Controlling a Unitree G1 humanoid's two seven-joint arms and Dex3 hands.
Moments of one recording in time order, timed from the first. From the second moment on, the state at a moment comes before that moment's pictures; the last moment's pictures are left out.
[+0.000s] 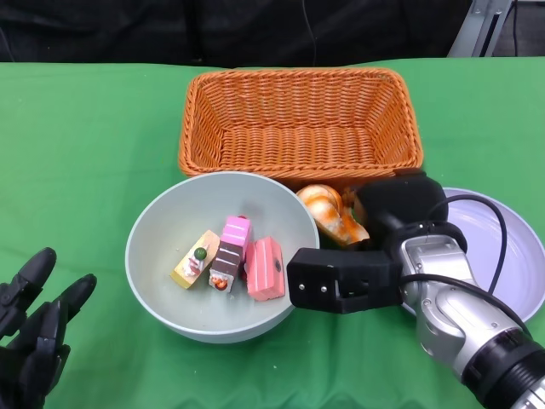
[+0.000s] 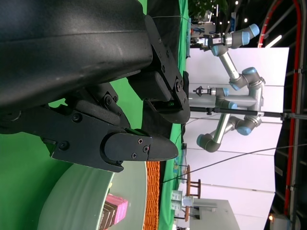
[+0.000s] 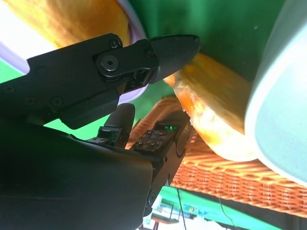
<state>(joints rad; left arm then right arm) -0.05 -0.07 0.38 0.68 -0.43 -0.89 -0.35 -0.64 -0.06 0.57 0.62 -1.02 0.37 -0.05</state>
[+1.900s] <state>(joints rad) -0.08 -0.07 0.40 0.74 -0.43 -0.91 -0.35 -0.72 -0.02 0.60 0.85 -0.86 0.18 -0.42</state>
